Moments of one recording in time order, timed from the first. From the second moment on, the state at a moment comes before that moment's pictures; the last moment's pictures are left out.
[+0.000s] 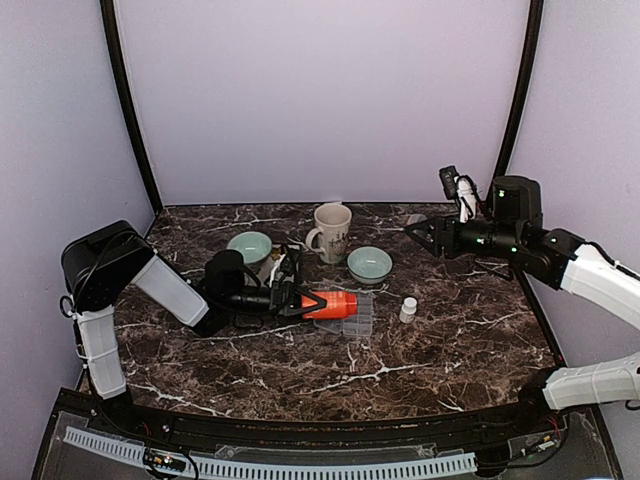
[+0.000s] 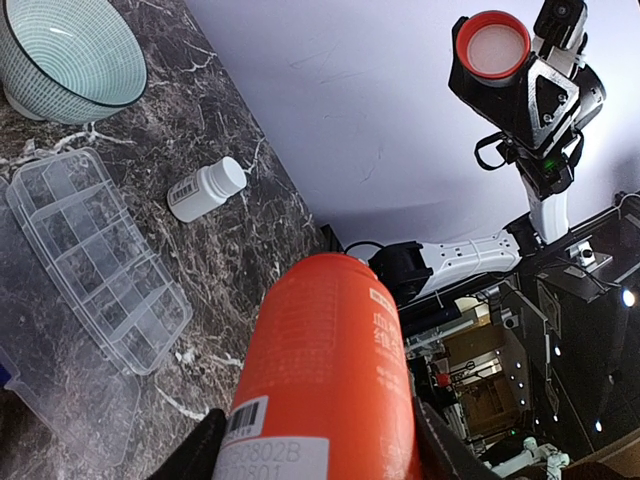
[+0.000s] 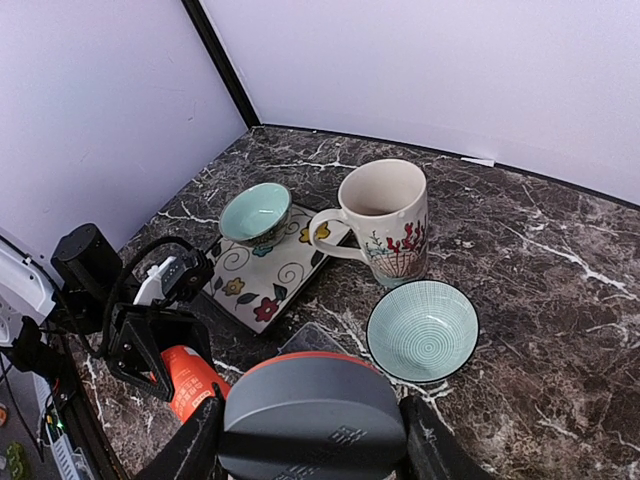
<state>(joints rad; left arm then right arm) -0.72 1.93 0.72 1.09 0.88 -0.98 0.55 1.06 0.89 -0.19 -0.29 0.24</state>
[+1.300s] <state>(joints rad) -0.72 1.94 0.77 0.82 0.85 -0.81 0.54 1.04 0.88 -0.19 -0.30 0.24</state>
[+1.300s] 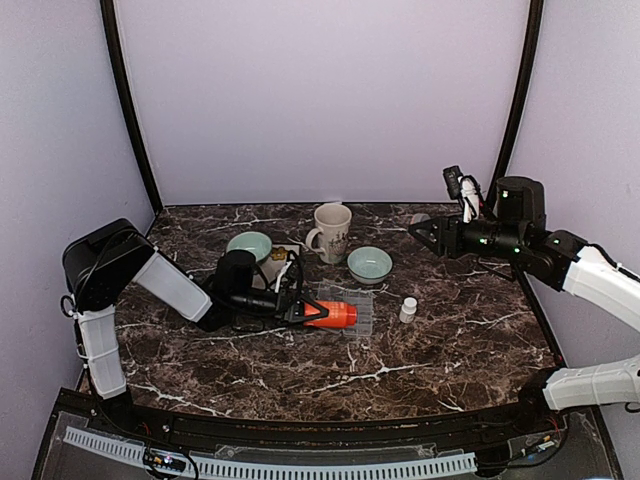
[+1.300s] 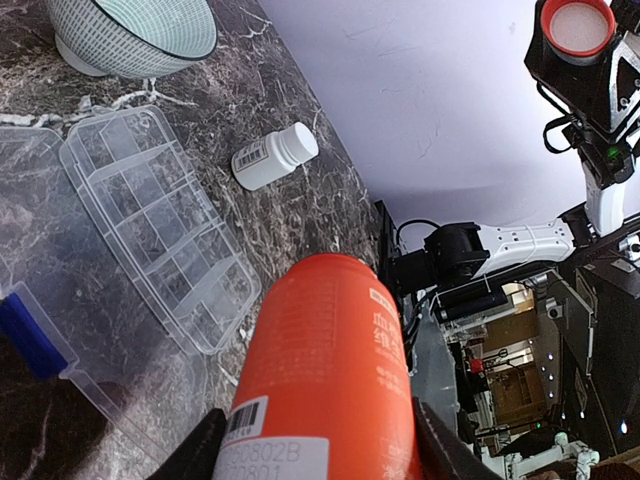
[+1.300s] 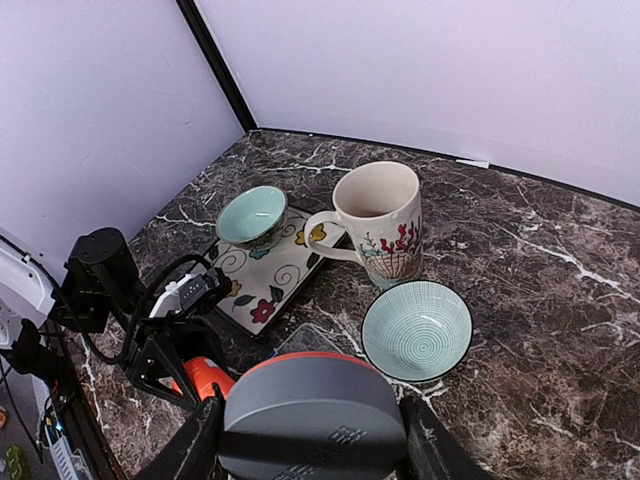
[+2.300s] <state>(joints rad) -0.72 1.95 0.81 0.70 0.82 -0.73 0.52 1.04 0.88 -0.19 -0.32 0.24</state>
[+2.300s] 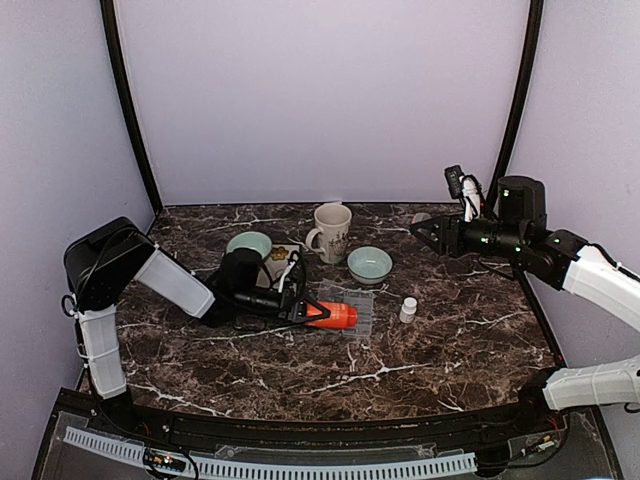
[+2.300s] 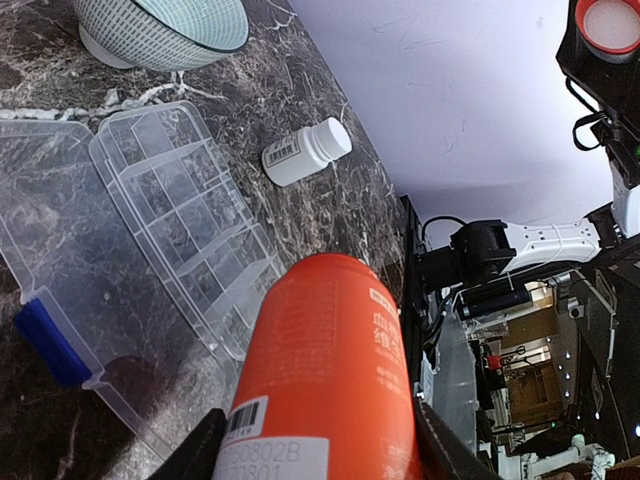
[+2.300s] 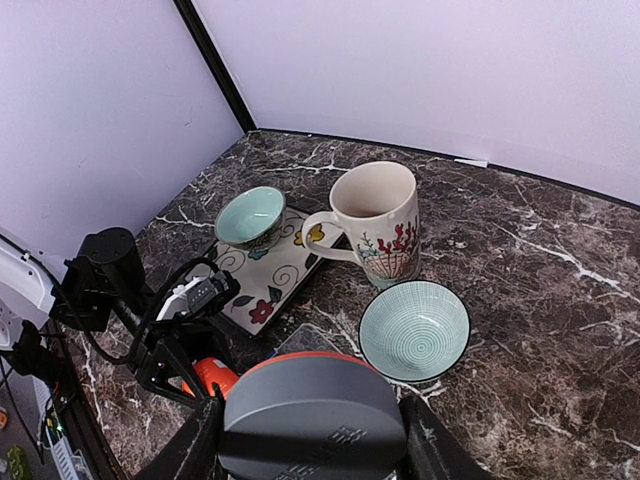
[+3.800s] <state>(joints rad) -0.72 1.92 0.83 0.67 0.78 -0.72 0.50 1.06 0.88 -0.18 -0.35 0.24</state>
